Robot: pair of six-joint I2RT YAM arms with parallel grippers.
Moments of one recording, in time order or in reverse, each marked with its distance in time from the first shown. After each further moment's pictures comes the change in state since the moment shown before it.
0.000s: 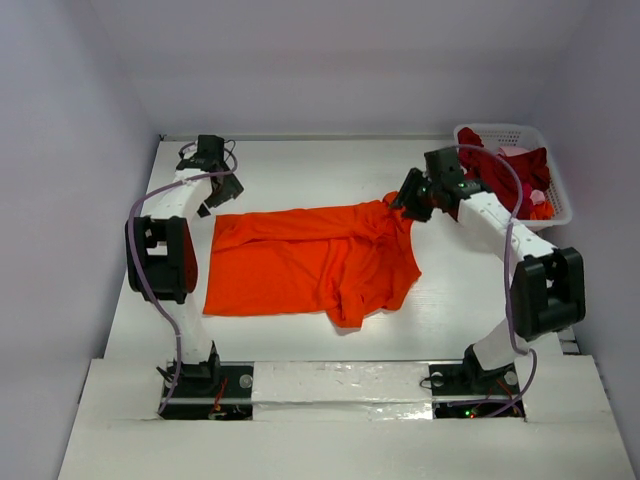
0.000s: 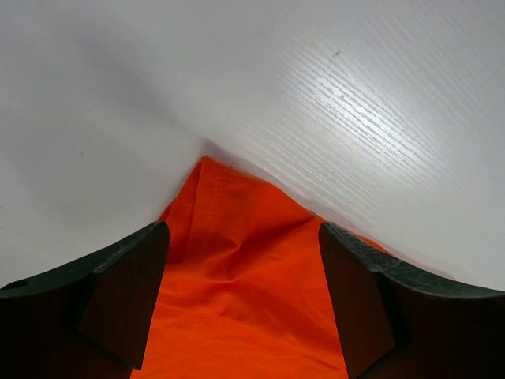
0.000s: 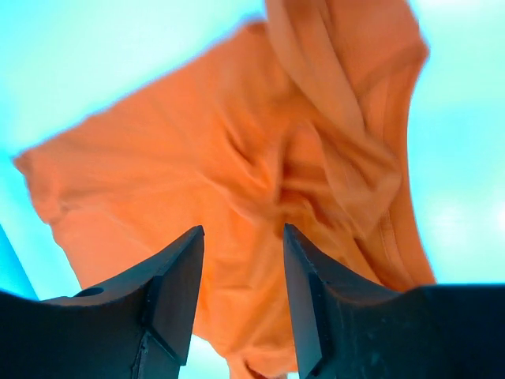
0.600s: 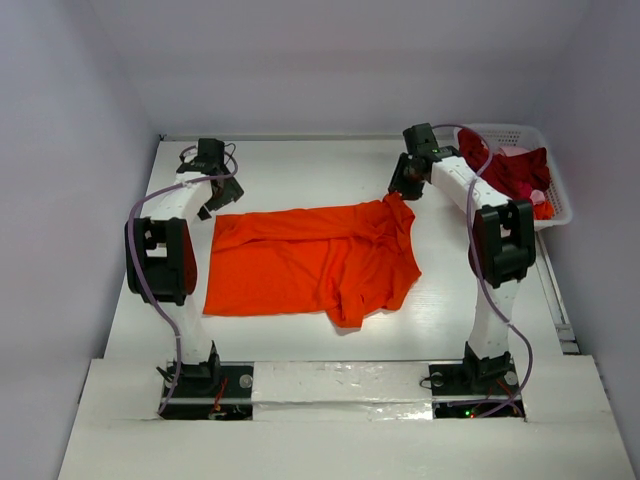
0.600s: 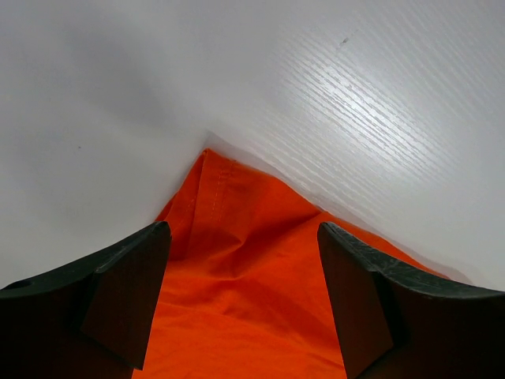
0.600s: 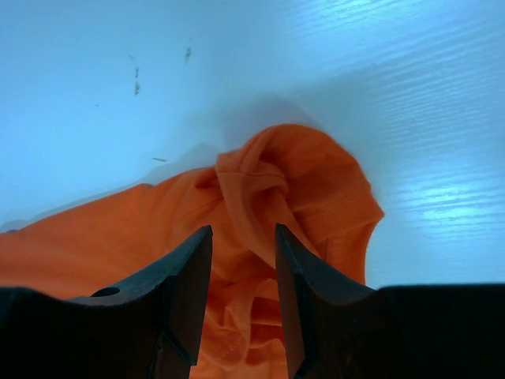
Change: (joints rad) left arm 0.000 -0.020 -0.040 0.026 0.005 0.000; right arm -0.015 0.443 0.515 -0.177 0.219 -0.132
